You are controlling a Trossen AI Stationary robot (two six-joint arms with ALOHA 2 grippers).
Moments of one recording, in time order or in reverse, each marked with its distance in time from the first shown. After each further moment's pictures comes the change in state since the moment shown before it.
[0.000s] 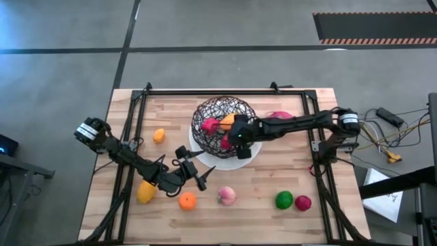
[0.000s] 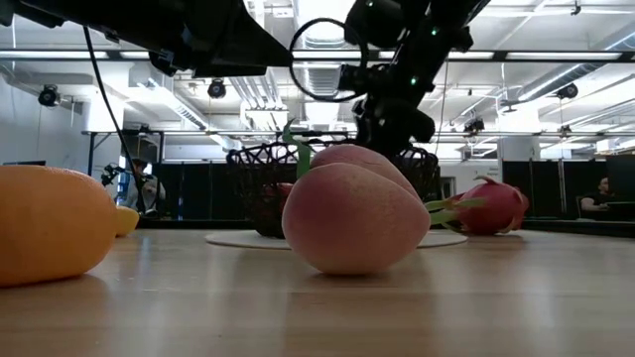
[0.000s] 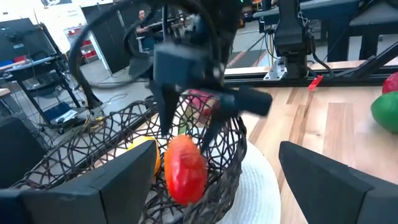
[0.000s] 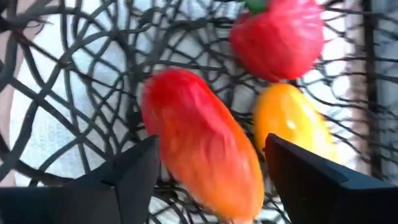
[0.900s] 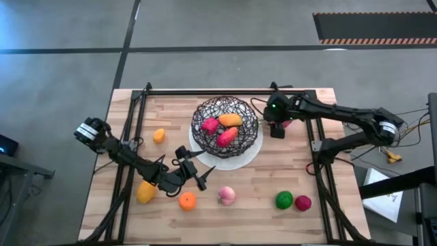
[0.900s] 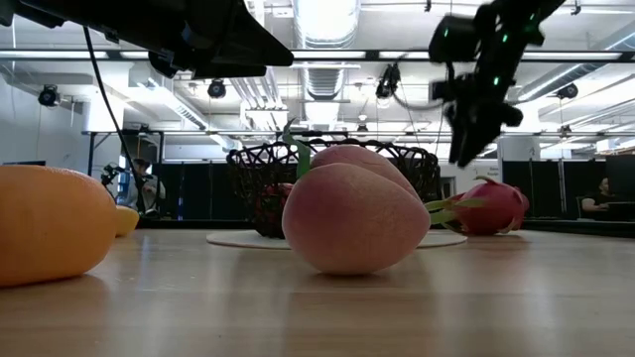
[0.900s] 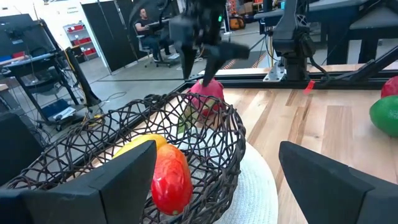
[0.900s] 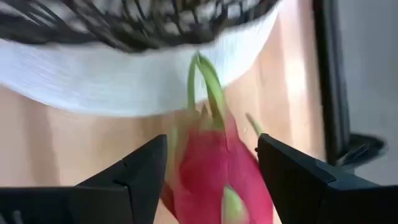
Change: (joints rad) left arm 0.000 0.000 0.000 0.000 0.000 -0.022; right arm -0.405 -0.416 -0.276 -0.287 -0.097 -0.119
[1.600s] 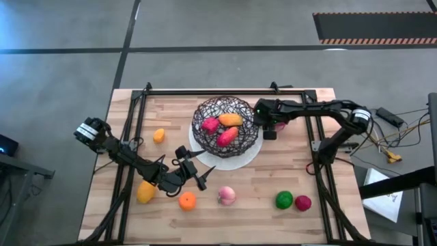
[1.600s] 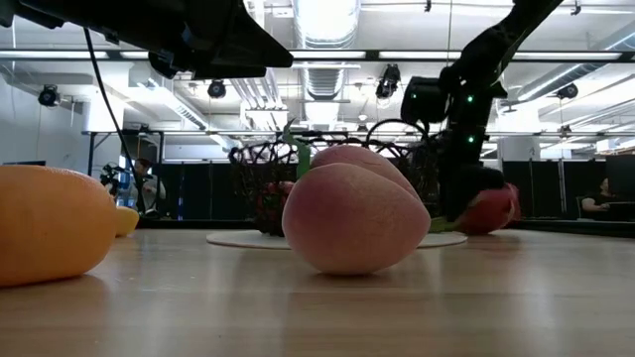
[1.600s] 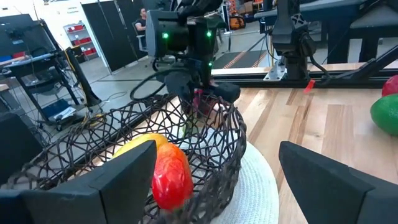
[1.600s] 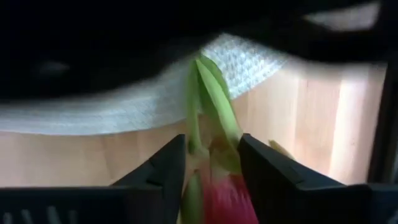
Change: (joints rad) left arm 0.001 0.000 -0.002 -0.001 0.000 0.000; right arm -0.016 0.321 -0.025 0.184 0.086 -0.092
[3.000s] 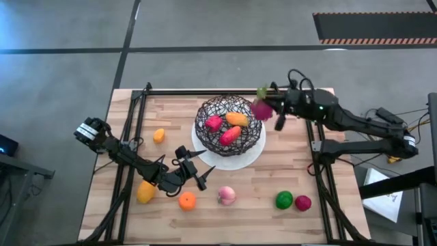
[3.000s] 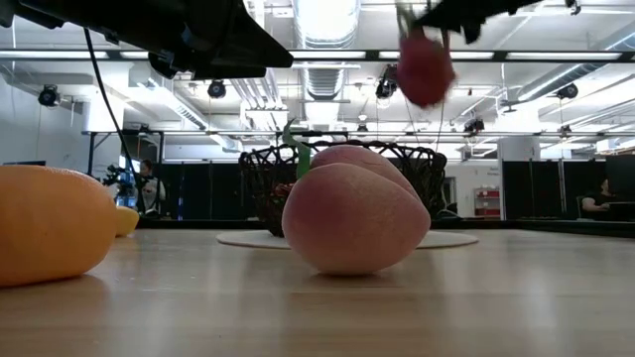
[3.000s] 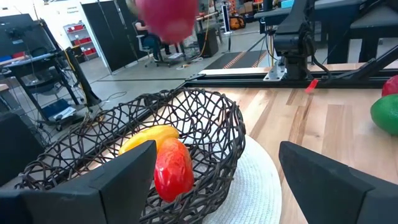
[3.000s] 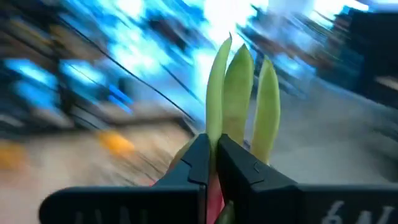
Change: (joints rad) left arm 0.000 0.000 0.000 0.001 0.000 0.000; right arm 0.165 -0.730 -0.084 0.596 -0.173 0.421
